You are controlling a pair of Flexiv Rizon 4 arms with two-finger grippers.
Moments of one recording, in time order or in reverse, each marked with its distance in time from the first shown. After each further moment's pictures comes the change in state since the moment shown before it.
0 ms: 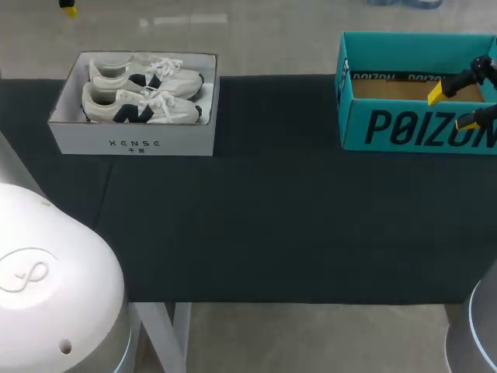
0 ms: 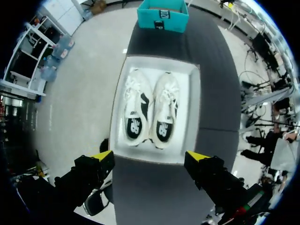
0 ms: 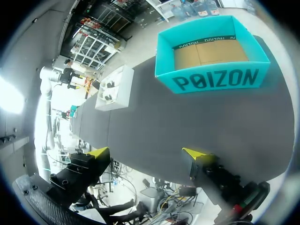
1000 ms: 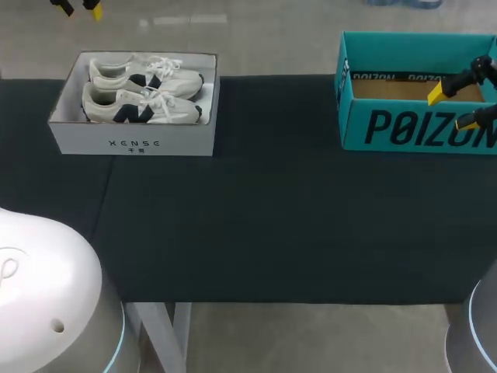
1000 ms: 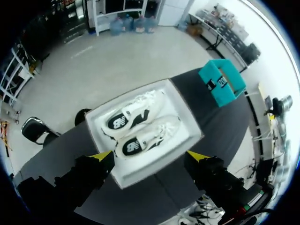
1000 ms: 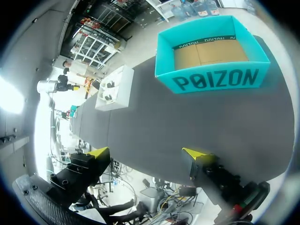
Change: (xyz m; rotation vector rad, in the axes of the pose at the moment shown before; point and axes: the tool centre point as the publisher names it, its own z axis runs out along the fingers) left arm 0.065 -0.028 -0.004 0.271 0.033 -0.936; right arm 0.000 0.000 0.000 0.000 0.000 0.000
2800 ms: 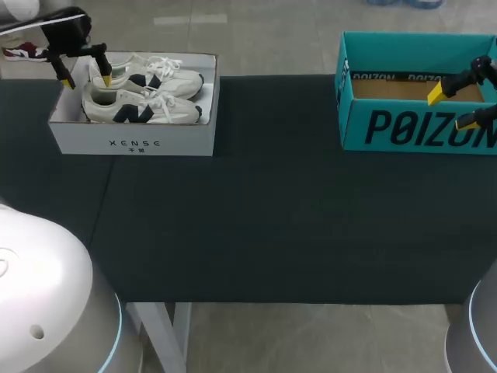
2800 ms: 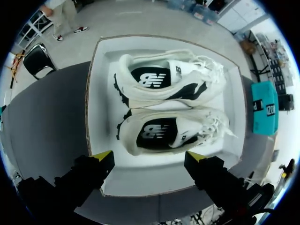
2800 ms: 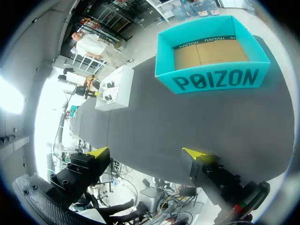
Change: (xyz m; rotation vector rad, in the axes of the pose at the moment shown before) left arm -0.059 0.061 0.159 -0.194 -0.115 -0.444; right arm 0.000 0.000 0.000 0.000 0.000 0.000
